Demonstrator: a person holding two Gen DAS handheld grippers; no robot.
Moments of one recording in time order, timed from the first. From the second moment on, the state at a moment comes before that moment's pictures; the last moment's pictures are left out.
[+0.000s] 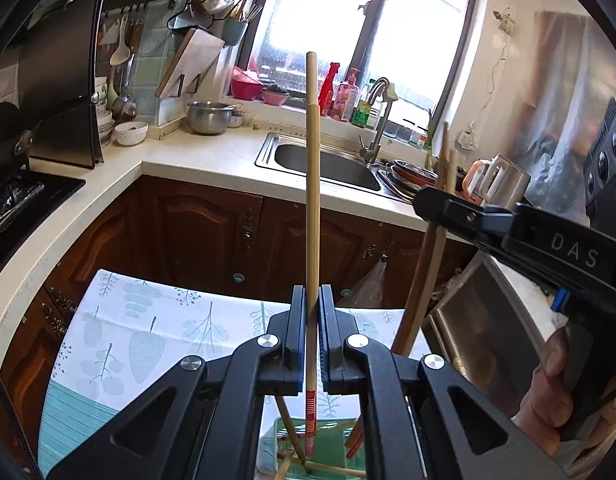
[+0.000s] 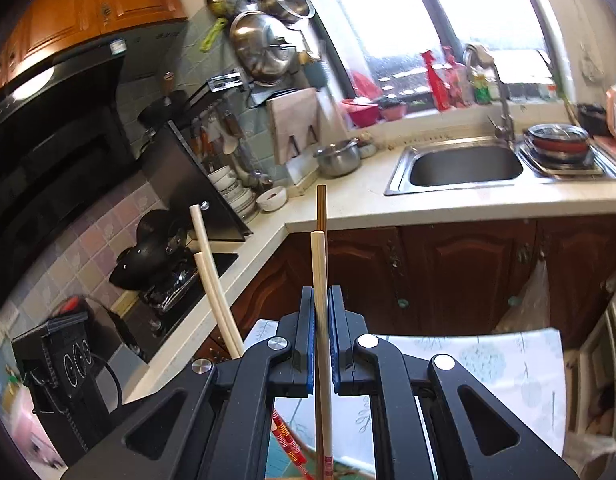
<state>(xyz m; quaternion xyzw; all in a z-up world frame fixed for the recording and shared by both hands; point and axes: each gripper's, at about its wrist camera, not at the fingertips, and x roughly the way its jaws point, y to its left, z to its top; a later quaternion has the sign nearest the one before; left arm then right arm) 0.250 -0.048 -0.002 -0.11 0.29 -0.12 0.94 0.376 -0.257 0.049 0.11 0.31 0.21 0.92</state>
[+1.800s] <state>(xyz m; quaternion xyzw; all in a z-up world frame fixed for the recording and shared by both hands) 0.119 -0.040 -0.036 -0.05 0.37 -0.16 0.91 0.120 -0.258 -0.042 0.07 0.40 0.25 0.88</state>
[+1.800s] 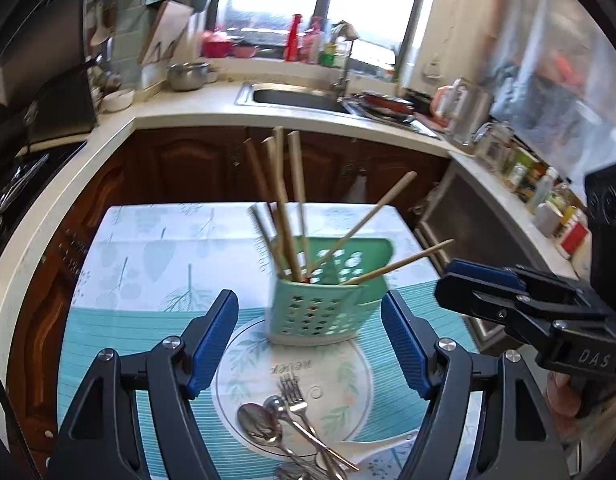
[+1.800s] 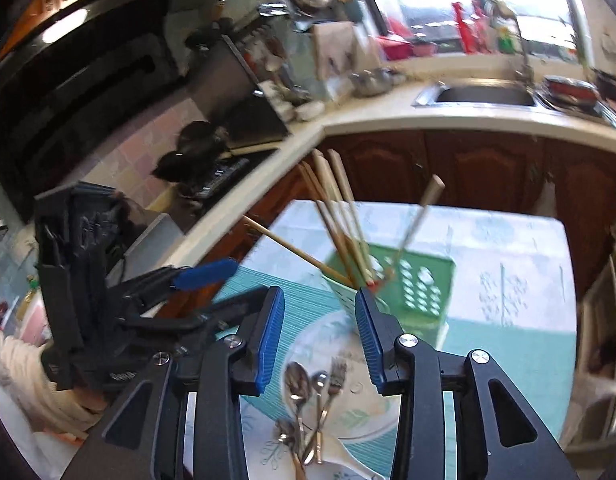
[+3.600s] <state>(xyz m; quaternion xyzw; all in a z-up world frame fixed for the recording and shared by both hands) 0.175 -0.012 -0.068 -0.08 0.39 -0.14 0.91 0.334 -0.110 -0.034 -0.03 0.43 0.12 0.89</state>
